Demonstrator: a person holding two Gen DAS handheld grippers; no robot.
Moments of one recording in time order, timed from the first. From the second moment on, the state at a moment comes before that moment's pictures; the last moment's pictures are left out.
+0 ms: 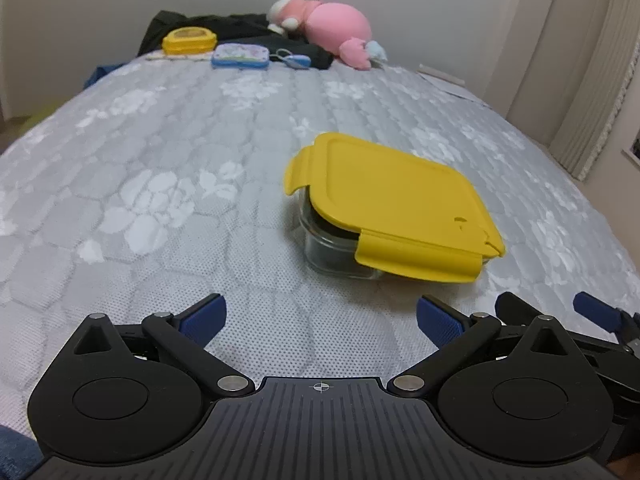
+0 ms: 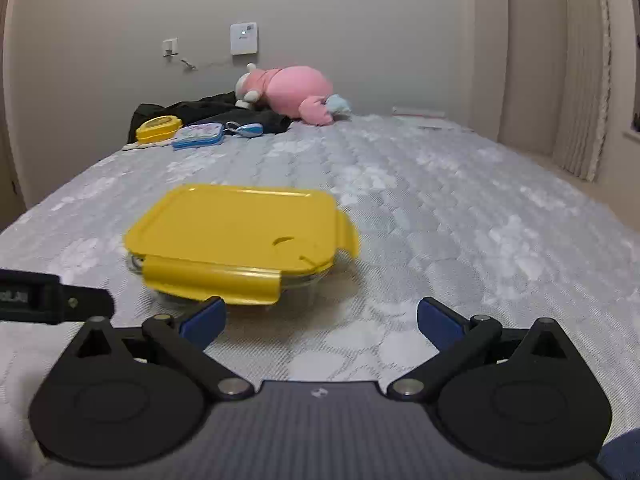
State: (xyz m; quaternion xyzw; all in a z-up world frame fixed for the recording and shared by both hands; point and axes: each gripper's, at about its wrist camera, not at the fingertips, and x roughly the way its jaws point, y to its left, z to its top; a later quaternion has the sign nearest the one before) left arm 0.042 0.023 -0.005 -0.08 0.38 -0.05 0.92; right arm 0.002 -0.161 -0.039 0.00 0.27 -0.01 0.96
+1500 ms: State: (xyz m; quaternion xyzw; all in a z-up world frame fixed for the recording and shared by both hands) left arm 0.040 0.011 -0.008 -0.04 0.39 -0.07 0.92; right arm 0.004 -0.164 -0.046 0.03 0.31 -0.01 0.95
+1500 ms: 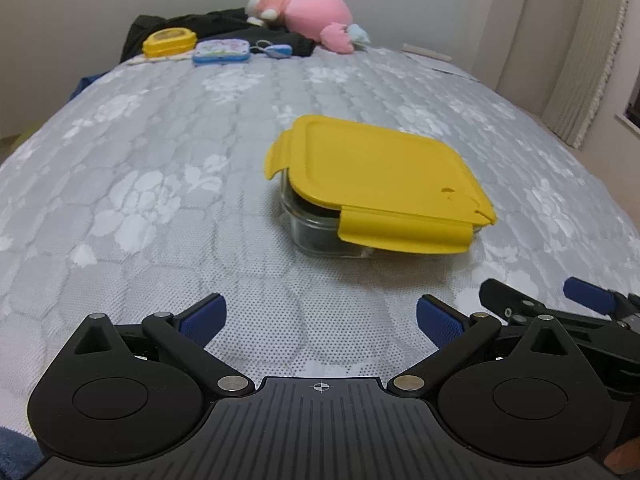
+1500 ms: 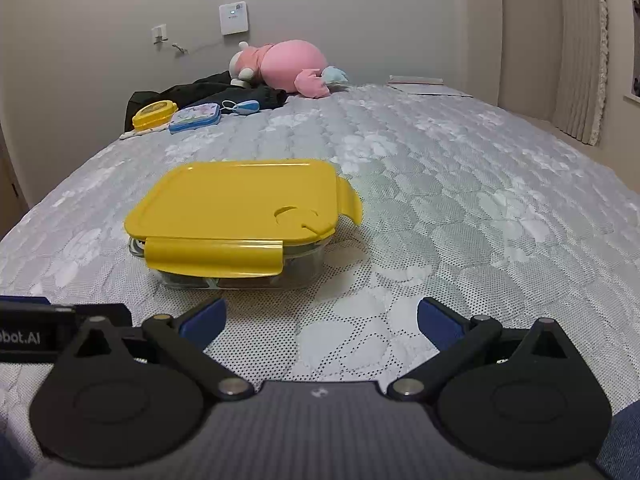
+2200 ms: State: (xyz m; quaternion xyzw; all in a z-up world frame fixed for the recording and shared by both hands) left arm 0.042 0.014 -0.010 -0.06 0.41 -0.05 0.91; right arm 0.003 -0.162 -0.045 0.03 0.31 -0.01 0.95
